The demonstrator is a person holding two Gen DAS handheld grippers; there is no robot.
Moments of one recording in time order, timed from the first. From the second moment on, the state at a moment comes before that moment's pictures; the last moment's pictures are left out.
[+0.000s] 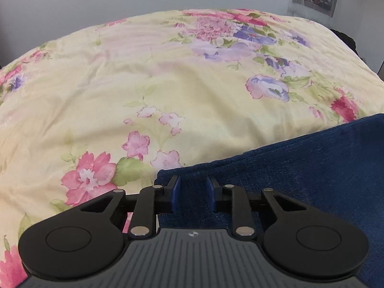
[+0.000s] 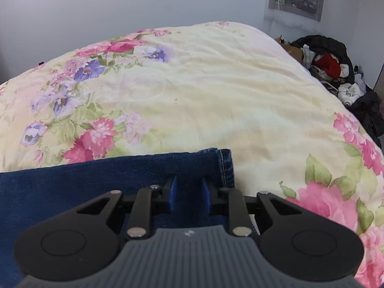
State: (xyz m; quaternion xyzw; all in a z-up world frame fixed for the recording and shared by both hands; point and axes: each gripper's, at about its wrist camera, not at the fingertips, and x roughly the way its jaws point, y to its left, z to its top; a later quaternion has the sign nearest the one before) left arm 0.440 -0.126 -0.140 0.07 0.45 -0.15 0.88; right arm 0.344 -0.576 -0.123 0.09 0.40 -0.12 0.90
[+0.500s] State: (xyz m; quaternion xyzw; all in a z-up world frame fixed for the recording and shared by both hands) left arm 0.382 -0.114 -0.099 0.13 0.45 -0.19 0.86; right arm 0.302 -0.556 -0.106 0.06 0.39 -0.12 0.91
